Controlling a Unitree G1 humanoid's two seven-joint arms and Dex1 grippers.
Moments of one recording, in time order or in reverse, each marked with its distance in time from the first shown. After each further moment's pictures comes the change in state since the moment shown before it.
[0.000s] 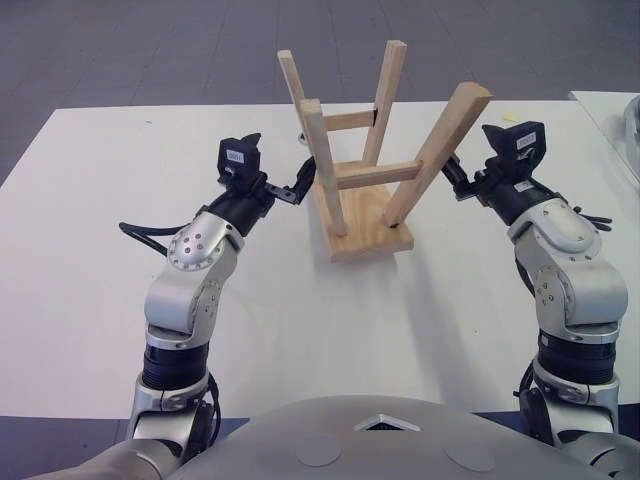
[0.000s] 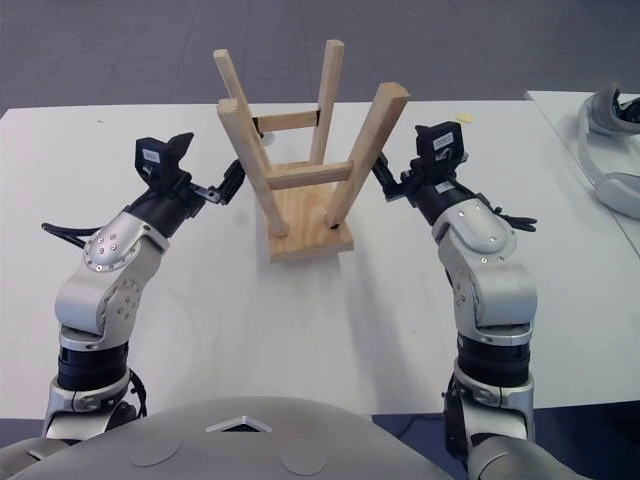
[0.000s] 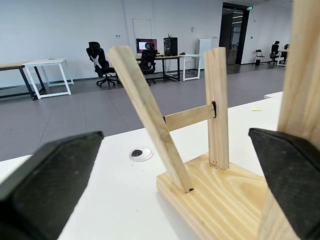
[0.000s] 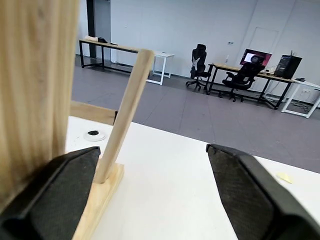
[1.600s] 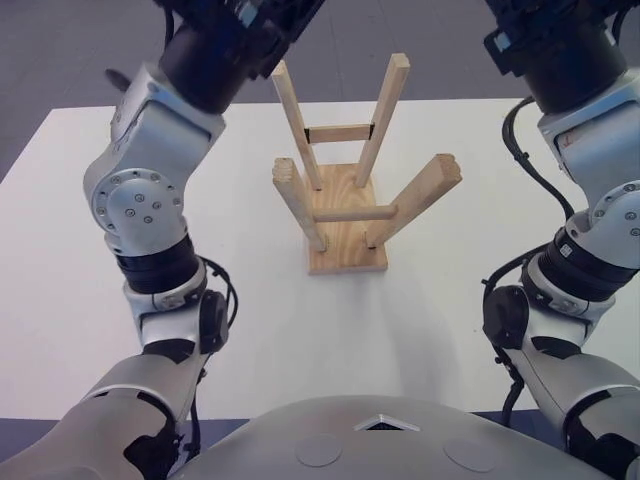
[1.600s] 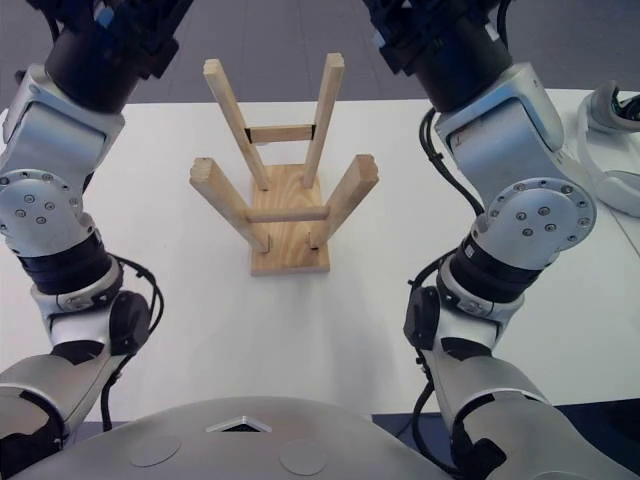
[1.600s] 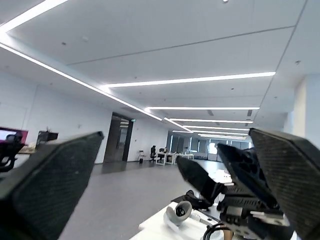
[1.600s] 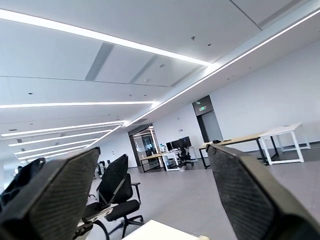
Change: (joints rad) left arm -0.705 -0.052 0.245 0.065 -0.759 0.129 -0.010; right arm -0.671 0.170 -0.303 0.012 1.013 0.181 -0.366
